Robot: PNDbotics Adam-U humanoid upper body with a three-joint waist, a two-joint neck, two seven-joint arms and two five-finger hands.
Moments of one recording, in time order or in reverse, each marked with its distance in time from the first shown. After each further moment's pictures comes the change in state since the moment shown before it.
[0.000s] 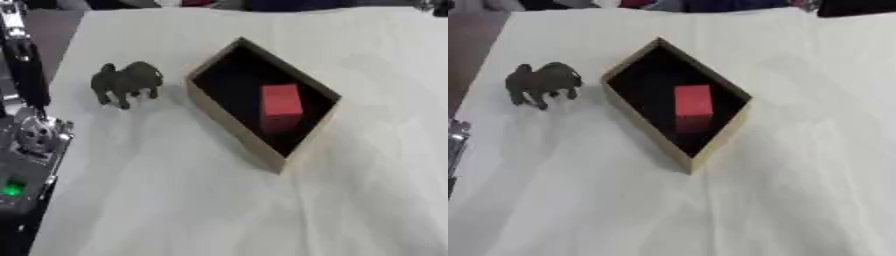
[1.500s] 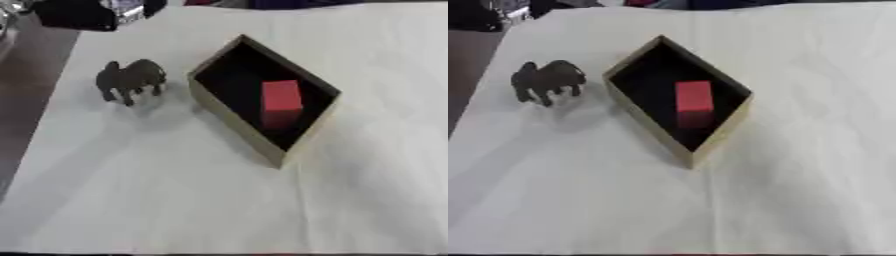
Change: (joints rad) left arm -0.344 0.425 -0.195 0.118 -0.365 0.335 -1.138; right arm 0.045 -0.006 -0.020 -0.069 -0.302 0.039 -0.239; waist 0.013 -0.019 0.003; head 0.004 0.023
